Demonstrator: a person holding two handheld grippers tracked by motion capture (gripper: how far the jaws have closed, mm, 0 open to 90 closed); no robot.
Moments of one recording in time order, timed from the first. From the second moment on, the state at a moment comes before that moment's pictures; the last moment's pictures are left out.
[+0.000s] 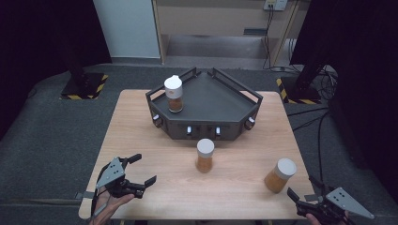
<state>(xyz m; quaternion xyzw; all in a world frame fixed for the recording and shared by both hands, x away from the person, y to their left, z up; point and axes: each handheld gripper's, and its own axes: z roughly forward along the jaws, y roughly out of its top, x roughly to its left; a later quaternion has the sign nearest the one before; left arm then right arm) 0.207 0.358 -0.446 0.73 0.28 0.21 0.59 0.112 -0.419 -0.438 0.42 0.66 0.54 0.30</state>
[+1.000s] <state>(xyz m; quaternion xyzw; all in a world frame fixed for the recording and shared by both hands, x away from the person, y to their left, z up) 0.171 0.372 -0.472 0.70 0.31 0.29 0.57 0.113 -0.418 -0.438 0.42 0.66 0.54 0.30</state>
